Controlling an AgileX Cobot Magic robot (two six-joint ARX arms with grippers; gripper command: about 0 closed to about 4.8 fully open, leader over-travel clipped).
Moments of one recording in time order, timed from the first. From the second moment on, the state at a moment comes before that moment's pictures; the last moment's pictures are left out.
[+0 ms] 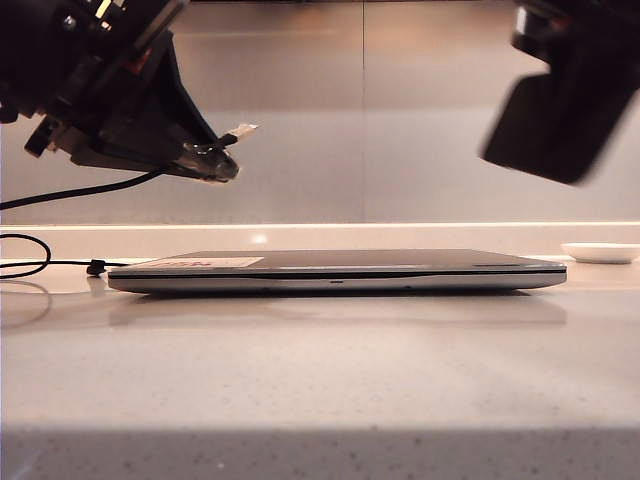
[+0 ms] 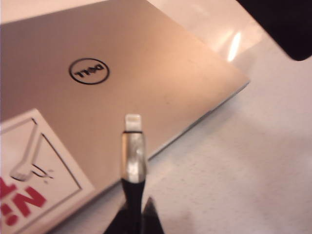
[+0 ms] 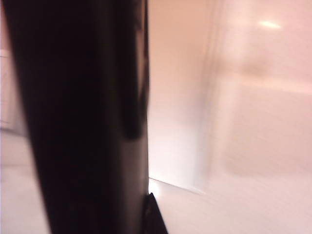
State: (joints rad) left arm -0.73 0.99 0.49 0.07 0.11 -0.17; right arm 0.26 1.36 1.27 -1.00 -0.31 0.22
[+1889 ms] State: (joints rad) left arm -0.83 0.99 0.38 0.27 0.11 -0.70; right arm 0.57 1.51 0.79 0.47 -0.50 1.07
